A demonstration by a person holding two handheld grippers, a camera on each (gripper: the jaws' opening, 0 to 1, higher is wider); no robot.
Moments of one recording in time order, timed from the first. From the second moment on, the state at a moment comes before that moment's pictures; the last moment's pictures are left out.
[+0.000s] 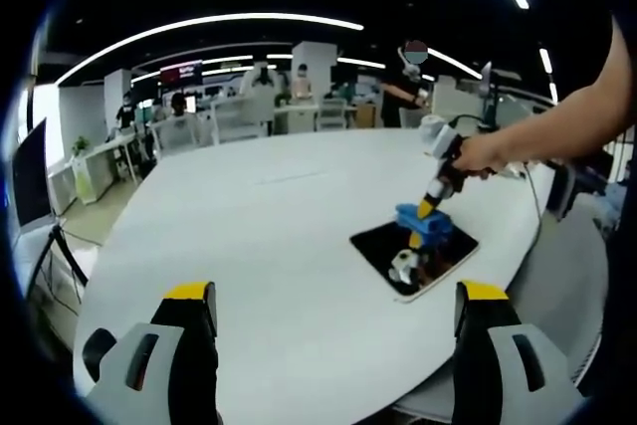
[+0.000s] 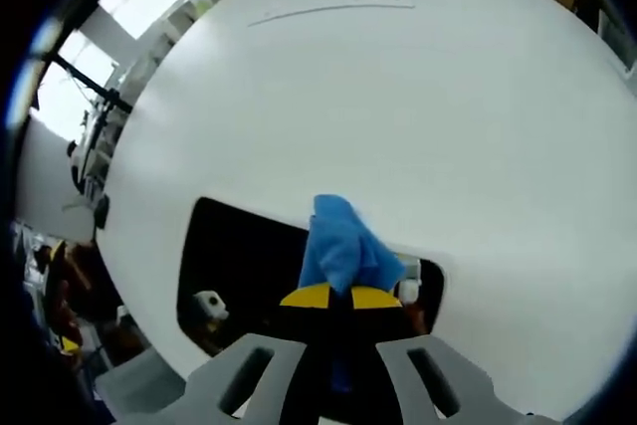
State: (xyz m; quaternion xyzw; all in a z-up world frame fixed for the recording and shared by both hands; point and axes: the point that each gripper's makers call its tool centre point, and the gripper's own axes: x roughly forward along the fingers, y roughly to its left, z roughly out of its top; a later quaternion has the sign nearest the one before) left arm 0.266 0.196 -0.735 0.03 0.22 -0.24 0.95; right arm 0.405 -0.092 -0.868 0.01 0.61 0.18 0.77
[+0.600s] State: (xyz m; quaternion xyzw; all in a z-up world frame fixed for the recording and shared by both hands) left arm 0.268 0.190 -0.729 0.04 0.22 -0.24 0.94; right arm 0.401 -0.091 -0.865 0.01 0.60 0.17 0.78
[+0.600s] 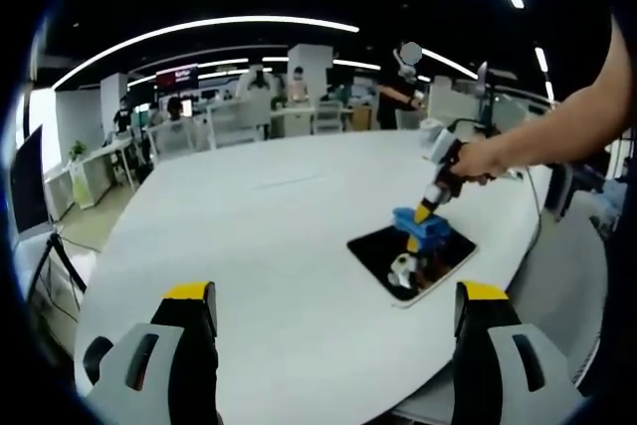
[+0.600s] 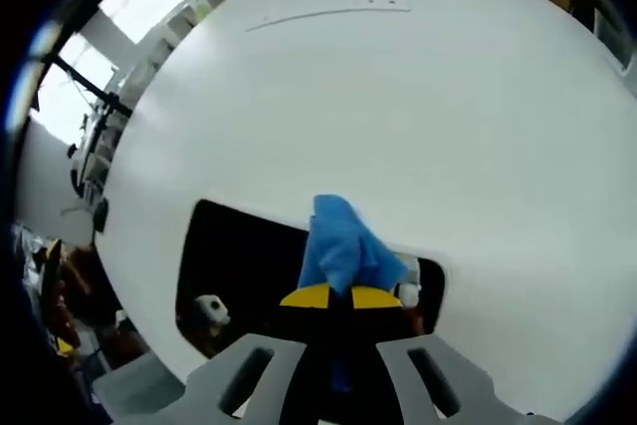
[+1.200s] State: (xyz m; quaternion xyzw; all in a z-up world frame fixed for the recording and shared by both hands) left arm 0.259 0.185 -0.731 0.03 0.22 -0.26 0.94; right arm 0.388 -0.088 -0.871 0.02 0.60 0.17 0.78
